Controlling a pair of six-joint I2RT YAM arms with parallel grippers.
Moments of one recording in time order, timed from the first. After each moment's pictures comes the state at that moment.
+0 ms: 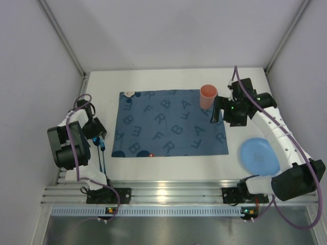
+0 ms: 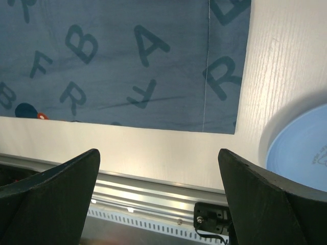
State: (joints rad) left arm 0.30 1.70 1.05 -0.74 -0.18 -0.36; right arm 0.28 1.30 1.34 -1.09 -0.10 0.38
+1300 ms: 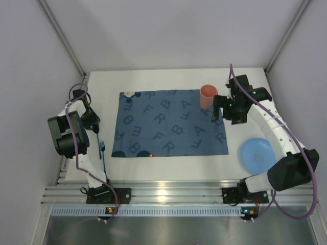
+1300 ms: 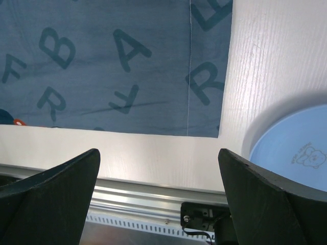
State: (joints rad) left arm 0.33 1.88 1.26 -0.60 -0.12 -0.38; right arm 0.26 1.40 1.39 -1.12 -0.05 0.33
